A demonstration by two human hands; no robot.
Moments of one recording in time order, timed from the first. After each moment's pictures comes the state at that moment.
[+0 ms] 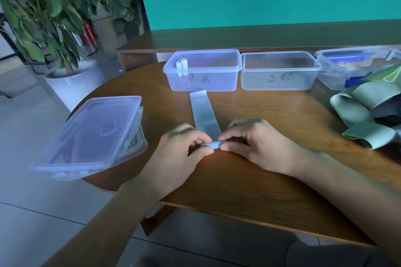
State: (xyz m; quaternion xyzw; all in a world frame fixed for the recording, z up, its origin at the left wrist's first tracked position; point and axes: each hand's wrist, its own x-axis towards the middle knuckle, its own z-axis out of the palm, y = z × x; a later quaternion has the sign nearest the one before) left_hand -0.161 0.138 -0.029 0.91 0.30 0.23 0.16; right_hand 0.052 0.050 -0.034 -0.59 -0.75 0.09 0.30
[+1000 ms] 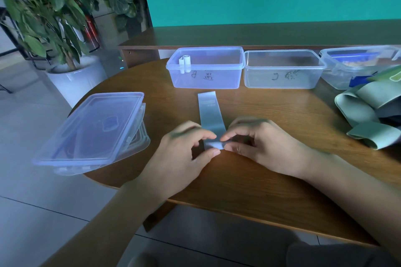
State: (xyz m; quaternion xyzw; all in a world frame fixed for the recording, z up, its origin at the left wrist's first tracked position) left_hand -0.167 0.127 -0.027 0.91 0.29 0.26 0.16; right_hand 0.052 0.046 -0.033 -0.58 -0.75 0.11 0.31
